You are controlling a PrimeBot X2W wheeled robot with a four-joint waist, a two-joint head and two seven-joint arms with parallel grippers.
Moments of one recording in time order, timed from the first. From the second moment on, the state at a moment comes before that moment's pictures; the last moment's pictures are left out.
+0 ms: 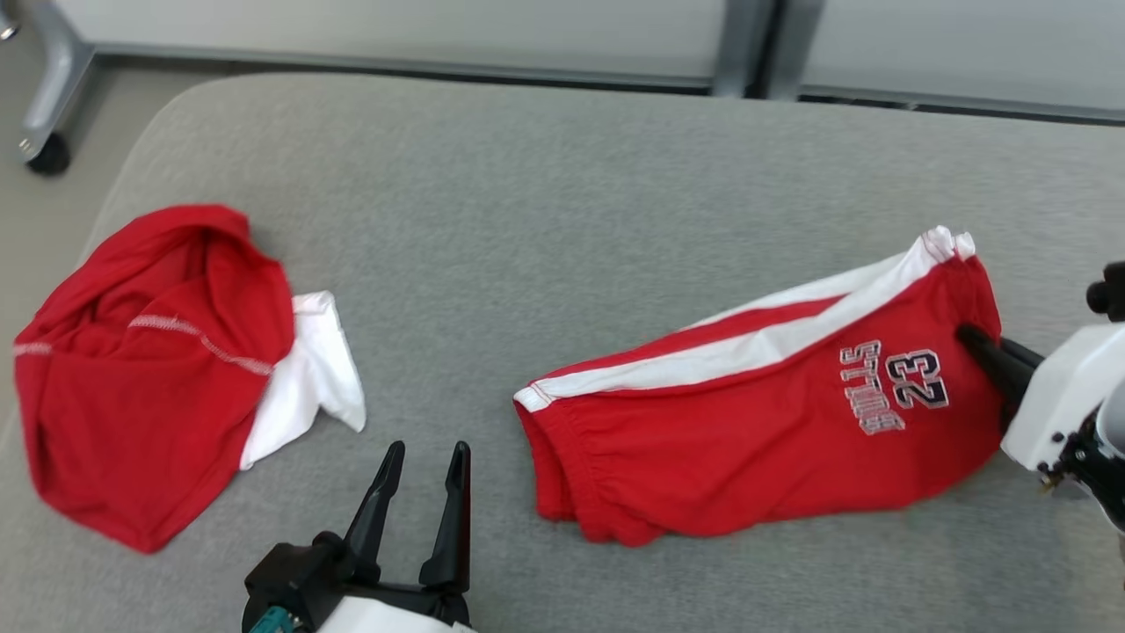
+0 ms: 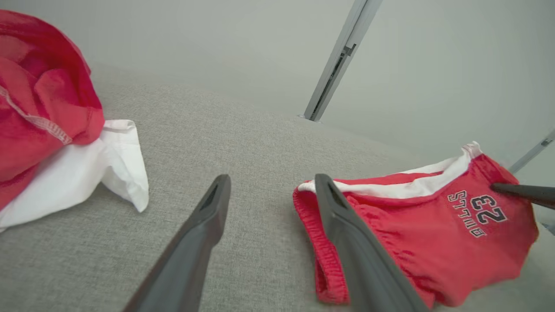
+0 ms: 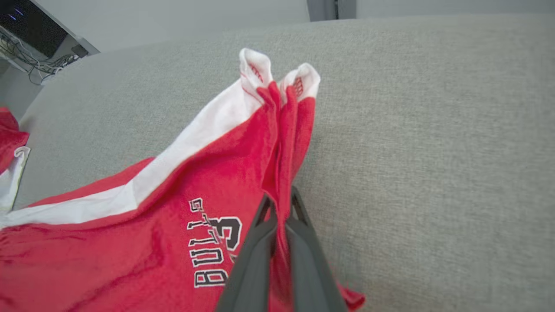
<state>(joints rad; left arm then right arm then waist) 0.04 0.05 -0.32 0.06 -0.46 0.03 -0.26 -0.38 -0.40 0.11 0.26 0.69 0.13 0.54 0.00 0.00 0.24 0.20</state>
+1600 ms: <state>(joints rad) 0.11 0.05 -0.32 0.11 -0.41 0.01 -0.26 -0.30 -0.05 0.23 0.25 0.66 0.13 0.53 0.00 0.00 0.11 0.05</state>
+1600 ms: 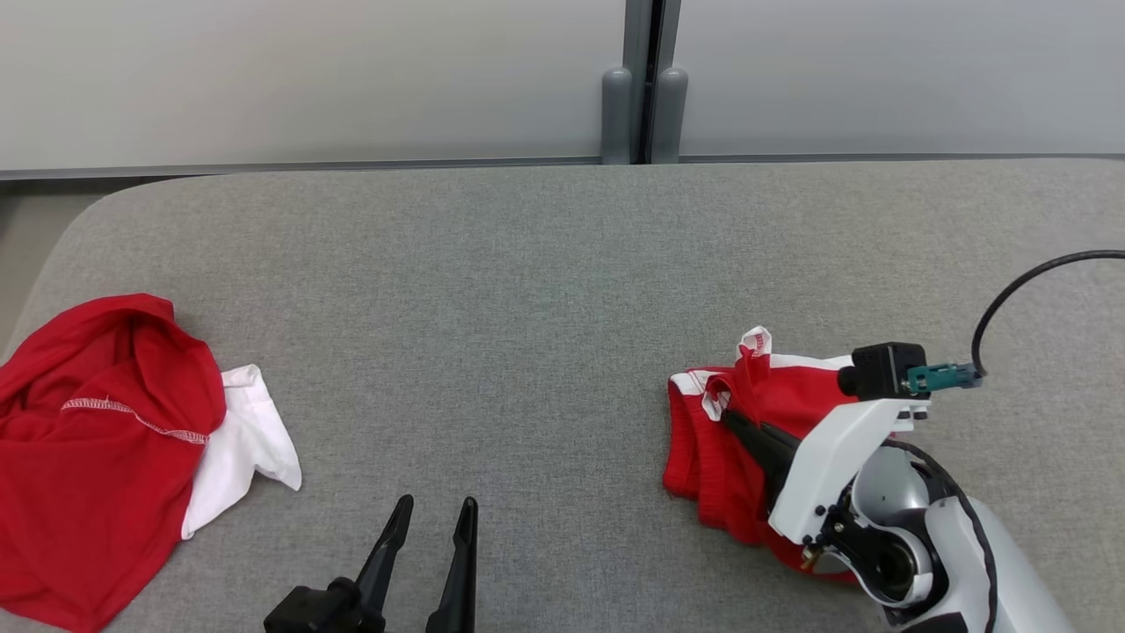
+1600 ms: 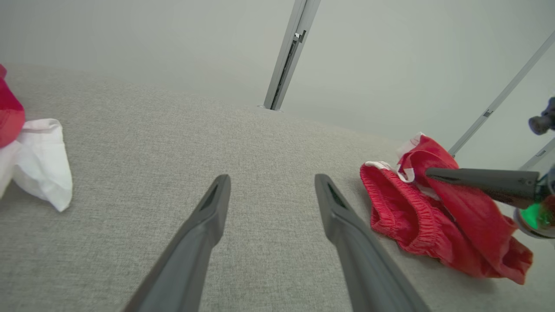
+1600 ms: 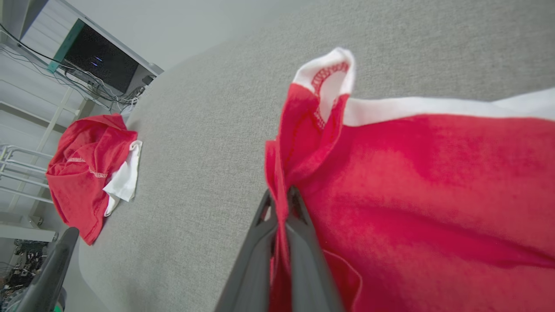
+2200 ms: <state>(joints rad) 0.09 0.05 -0.37 0.14 -0.42 0.01 -0.26 -0.46 -0.05 0.44 0.52 0.81 0.13 0.30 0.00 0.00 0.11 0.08</state>
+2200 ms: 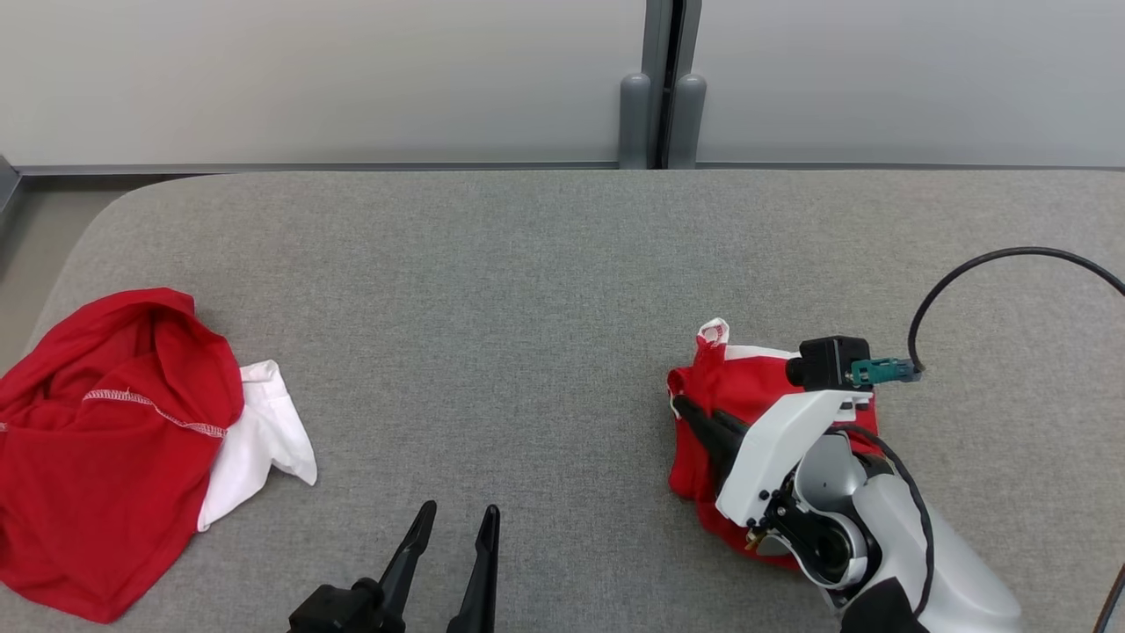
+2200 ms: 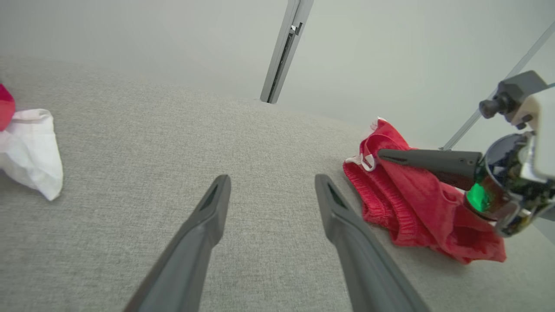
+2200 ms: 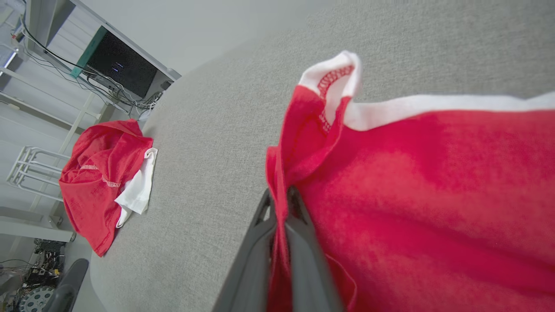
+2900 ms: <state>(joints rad) 0.19 0.05 -0.28 0.10 -0.43 0.03 -0.26 -0.13 -0.27 0.20 0.27 0.42 0.13 -0.15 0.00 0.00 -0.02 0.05</state>
